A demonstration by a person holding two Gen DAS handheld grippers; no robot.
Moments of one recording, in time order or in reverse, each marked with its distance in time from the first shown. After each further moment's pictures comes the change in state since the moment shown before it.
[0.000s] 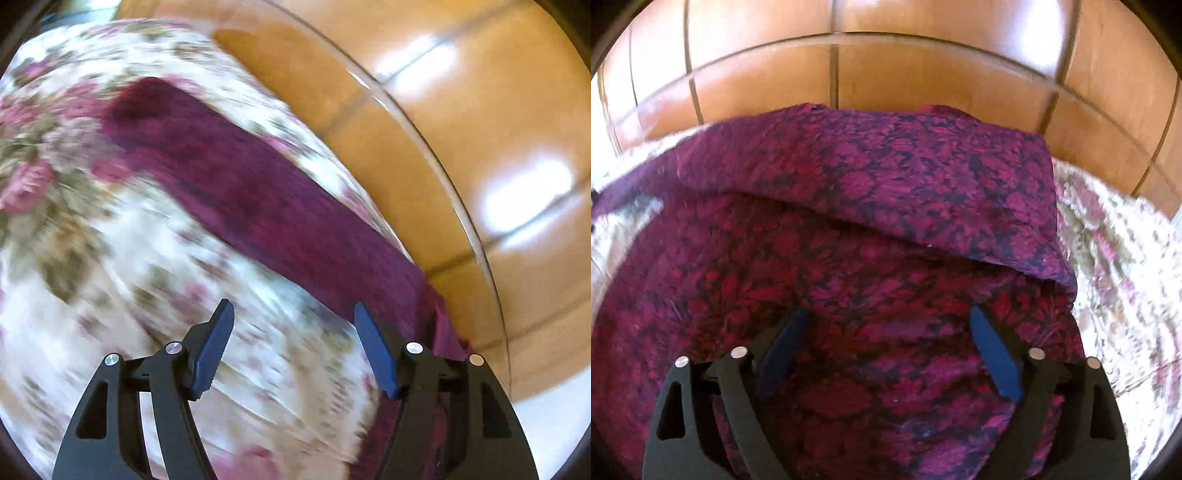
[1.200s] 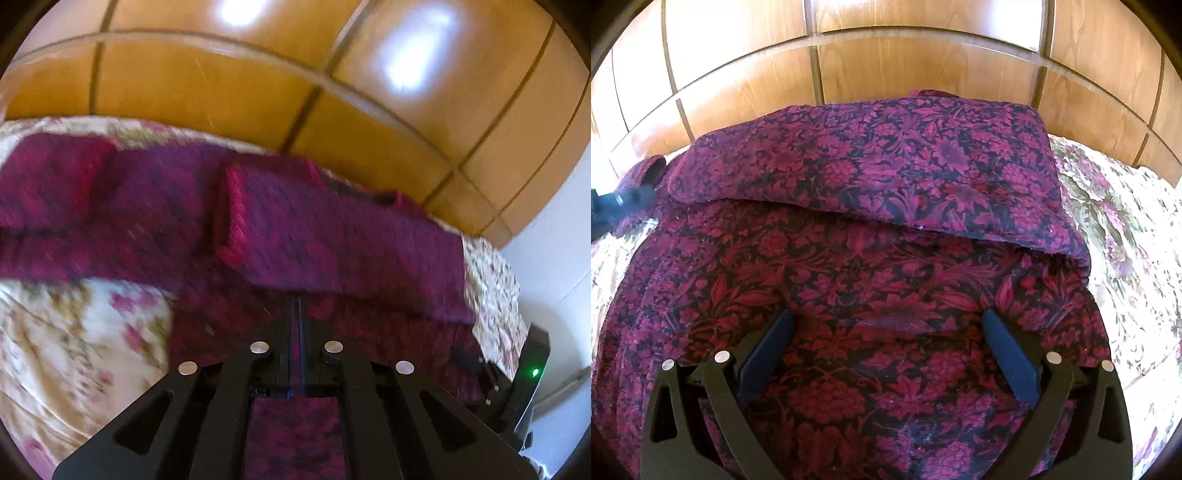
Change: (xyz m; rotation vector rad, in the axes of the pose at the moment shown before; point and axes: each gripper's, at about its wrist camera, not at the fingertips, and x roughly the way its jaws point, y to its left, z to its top) left arm 0.066 -0.190 -0.155 0.646 0.229 -0.177; right arm 0.010 -0.017 -0.012 0.111 -0.004 0.075
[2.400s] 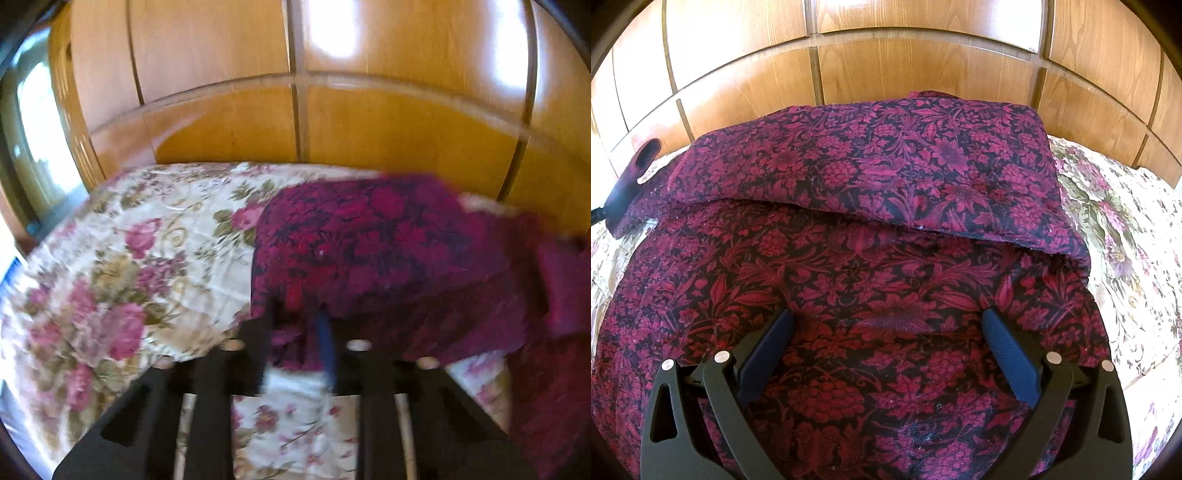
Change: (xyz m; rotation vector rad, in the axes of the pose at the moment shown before) left arm -0.088 0.153 0.044 -0.010 -0.182 0.599; right arm 0.001 -0.002 0.001 -0.002 -0.004 -0.007
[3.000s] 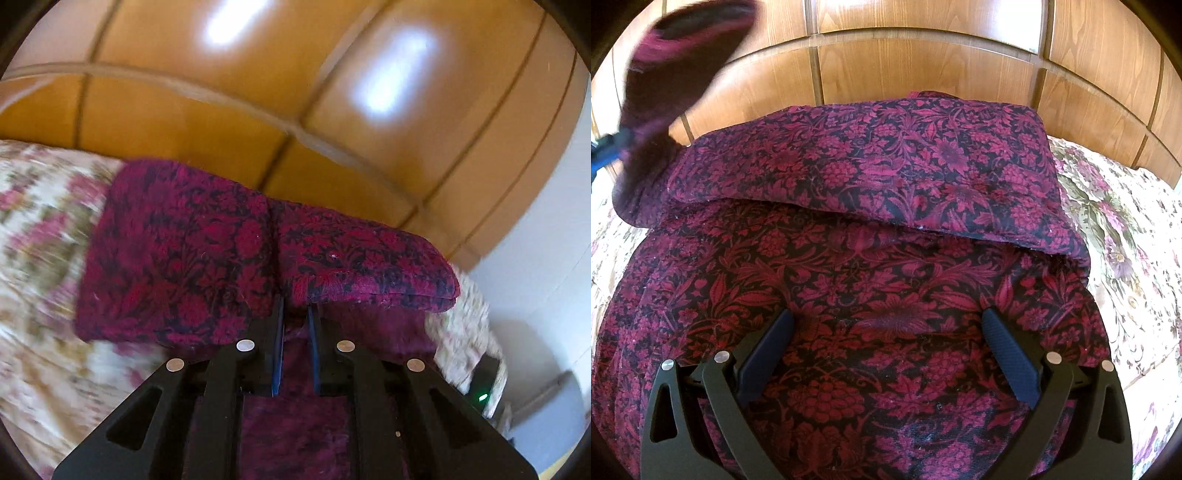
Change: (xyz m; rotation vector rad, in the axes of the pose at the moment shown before) left arm -0.050 -0.176 -0.014 -0.001 0.084 -0.714; right arm 0.000 0.001 0.000 0.000 -0.003 -0.001
